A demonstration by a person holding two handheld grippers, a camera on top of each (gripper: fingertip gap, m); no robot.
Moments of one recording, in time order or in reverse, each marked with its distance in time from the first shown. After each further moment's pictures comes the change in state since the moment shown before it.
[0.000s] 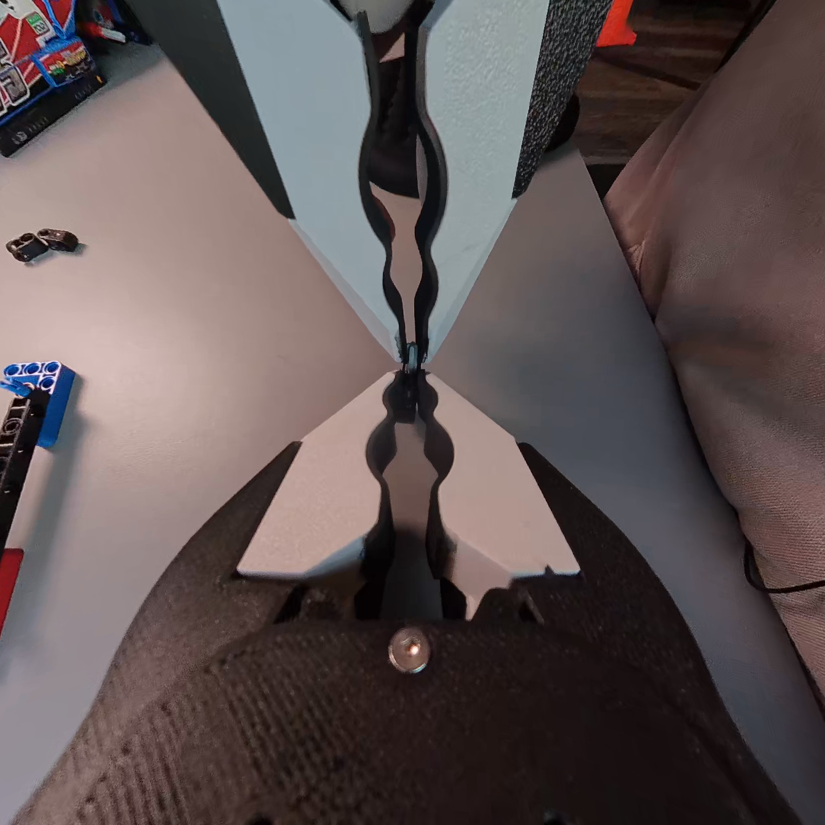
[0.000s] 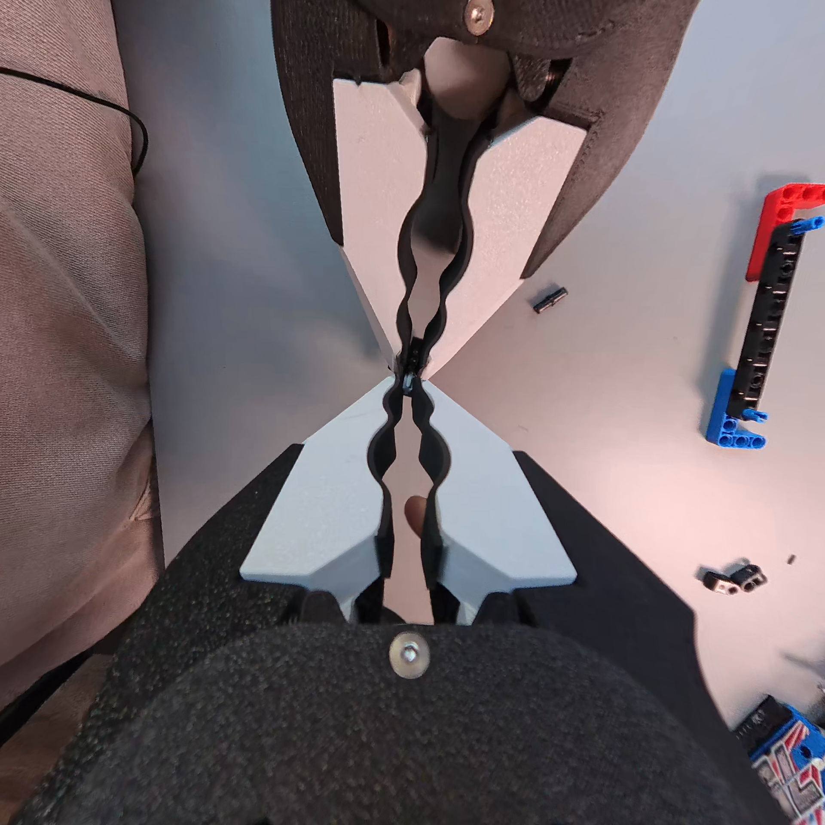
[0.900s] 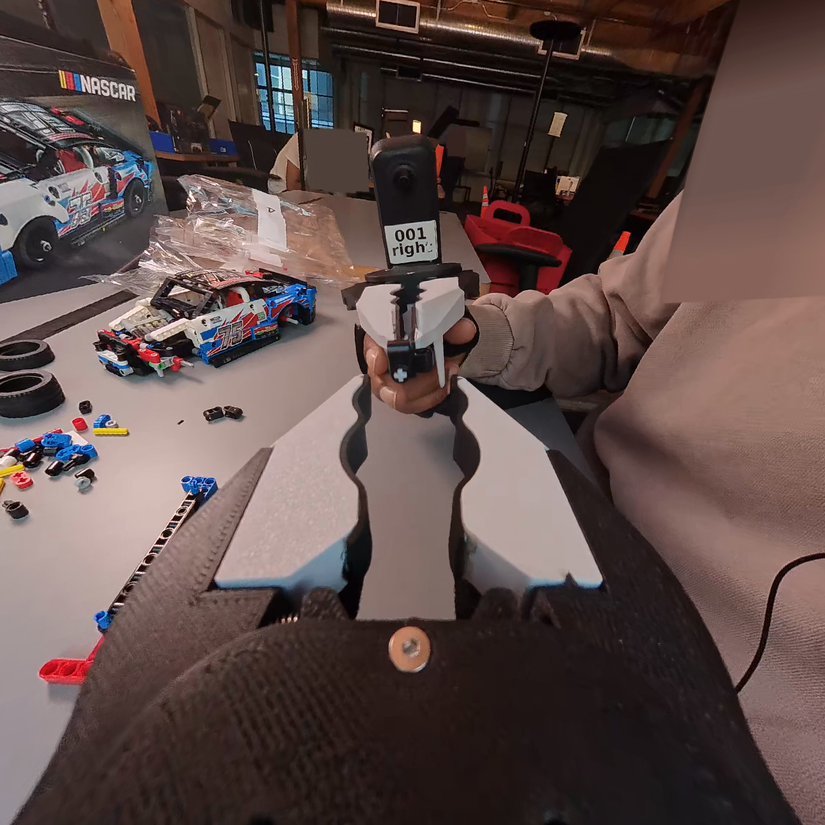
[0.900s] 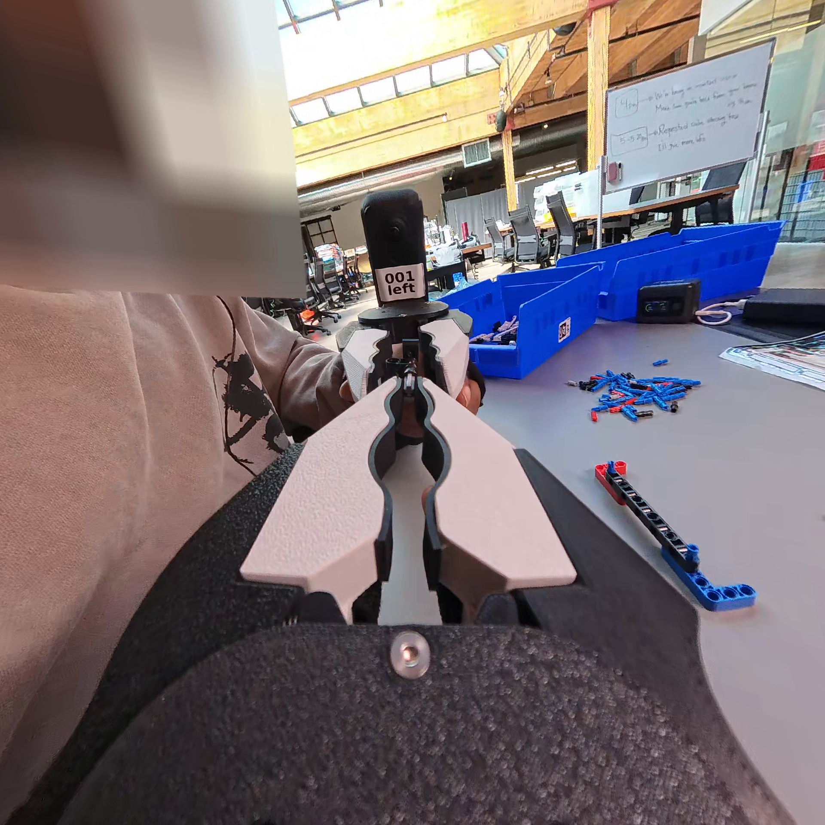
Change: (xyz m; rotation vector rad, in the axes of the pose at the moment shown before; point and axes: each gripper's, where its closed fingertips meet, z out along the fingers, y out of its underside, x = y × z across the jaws) left arm -0.022 -0.089 -0.075 0.552 -0.114 -0.096; right arm 0.028 -0.044 -0.112 1.356 -0.036 0.184
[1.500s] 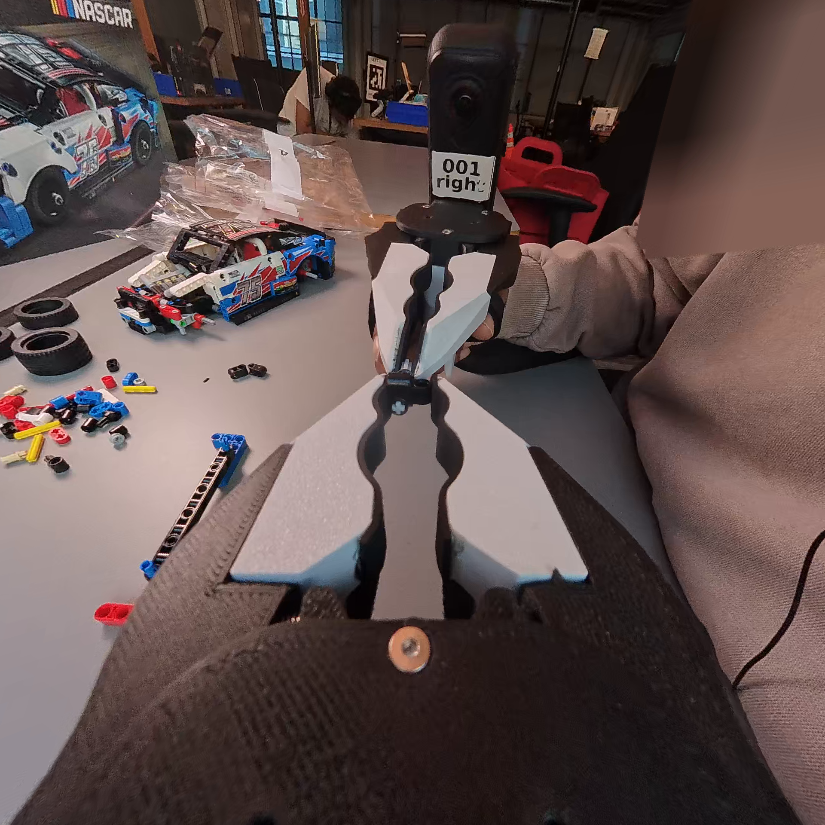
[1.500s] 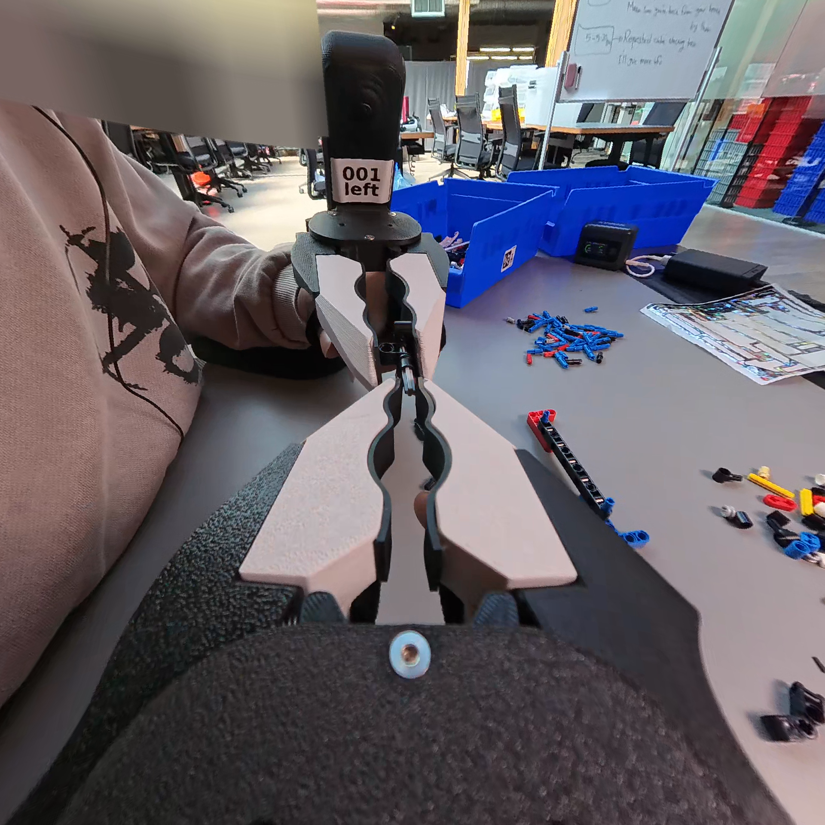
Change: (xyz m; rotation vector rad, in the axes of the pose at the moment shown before) left arm -0.018 0.024 -0.002 -0.109 -0.042 0.029; right arm 0.022 0.035 0.009 -0.248 0.157 -0.201
